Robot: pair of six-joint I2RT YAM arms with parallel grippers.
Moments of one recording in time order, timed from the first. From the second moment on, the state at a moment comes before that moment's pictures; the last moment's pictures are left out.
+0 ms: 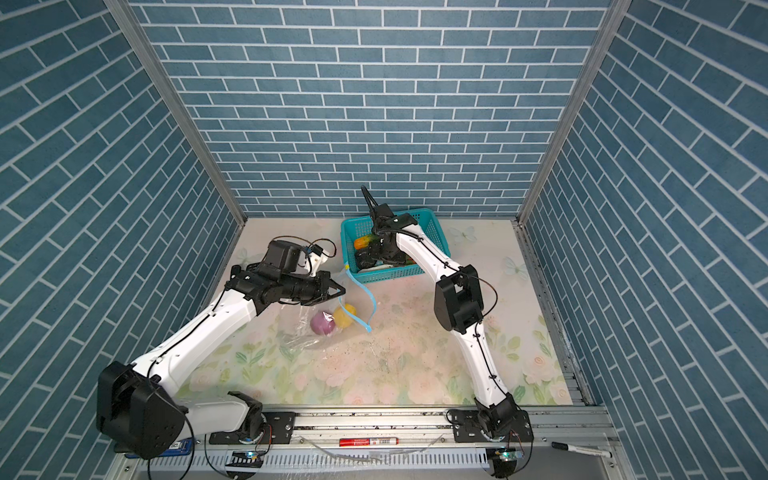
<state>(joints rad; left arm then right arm) -0.40 1.30 1.07 -0.59 0.60 -0.62 0.63 2.37 2.30 -1.13 -0.07 0.58</state>
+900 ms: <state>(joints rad) -0.37 1.27 1.04 -0.59 0.61 -0.62 0.60 2.43 2.34 -1.17 -0.16 0.78</state>
